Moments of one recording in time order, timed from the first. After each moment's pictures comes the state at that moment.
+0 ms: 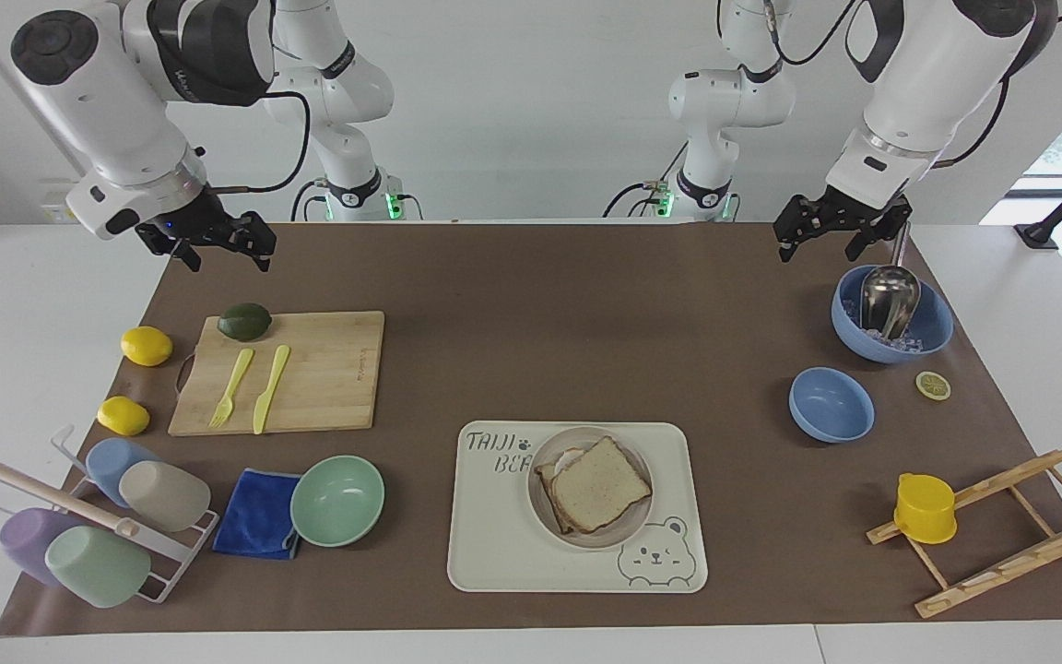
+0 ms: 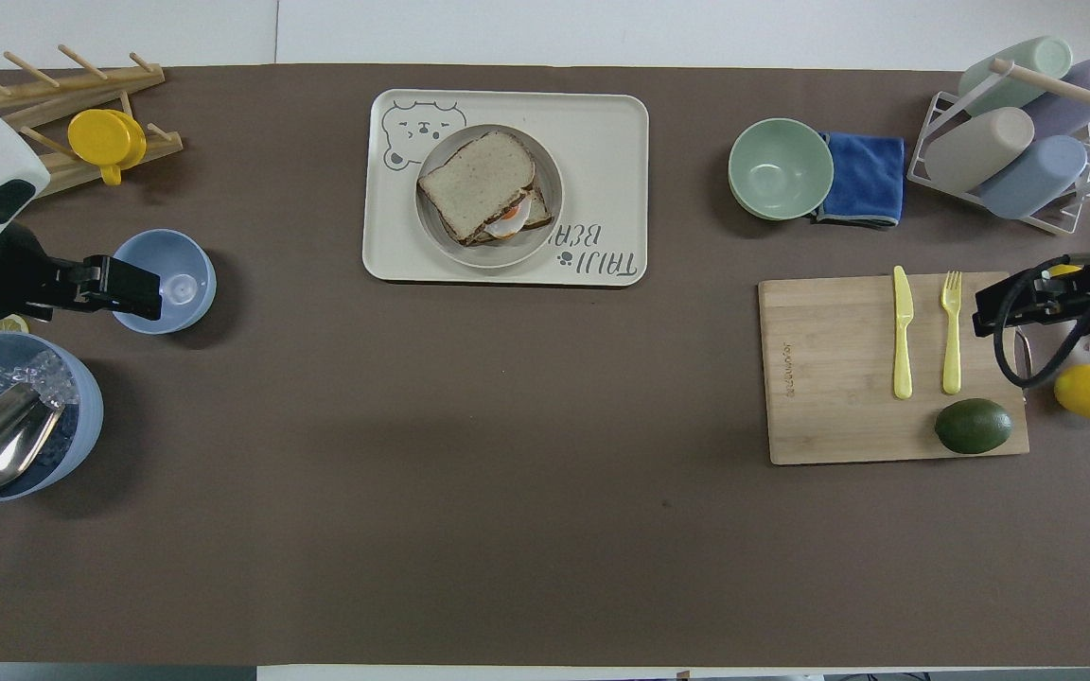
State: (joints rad) left arm -0.13 -0.02 -0.03 -1.63 0.00 1.56 -0.09; right arm 0.09 0.01 -0.13 -1.67 -0.02 1.53 -0.02
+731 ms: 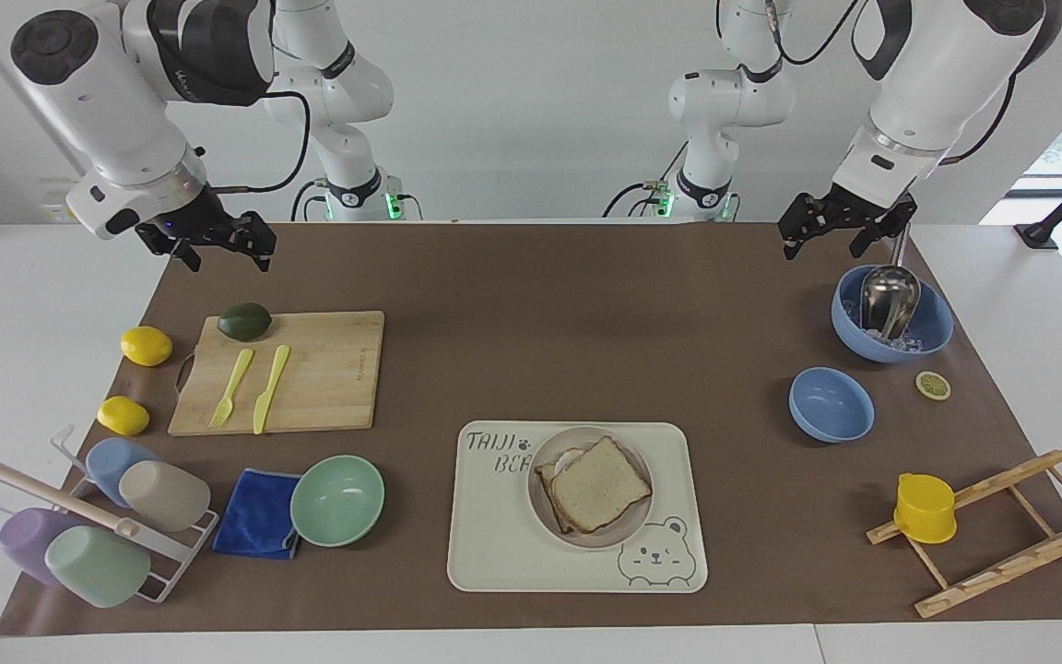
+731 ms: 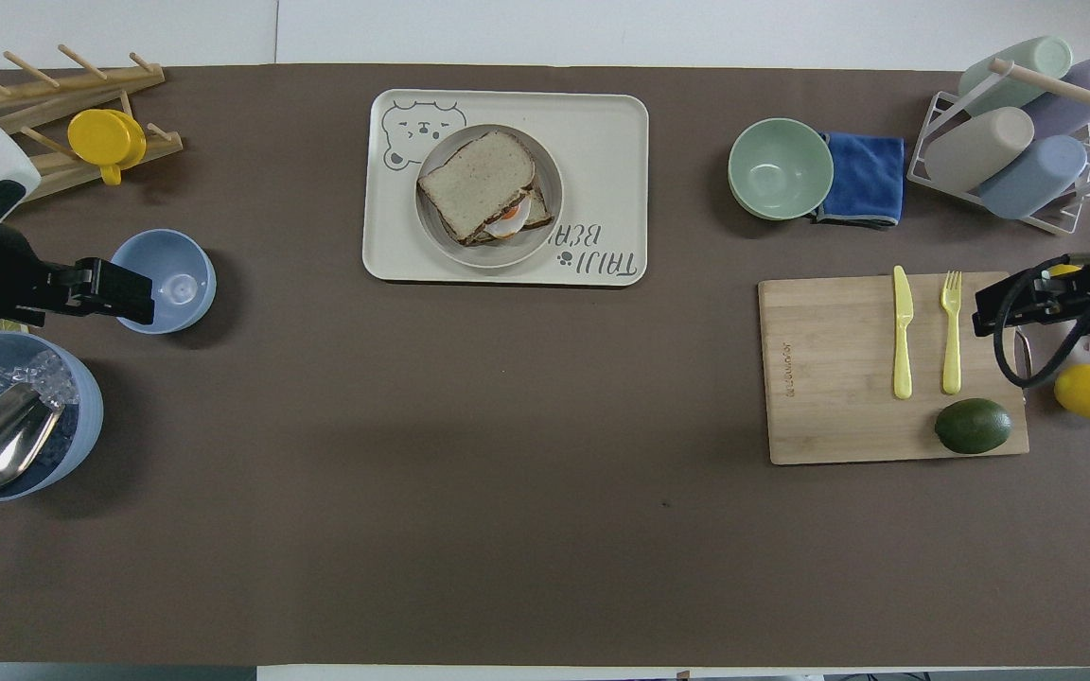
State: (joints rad) left arm -0.11 -0.02 -0.05 -1.61 -0.01 1.56 -0.10; right arm 0.09 0.01 -0.13 -1.67 -0.02 1.53 -0.02
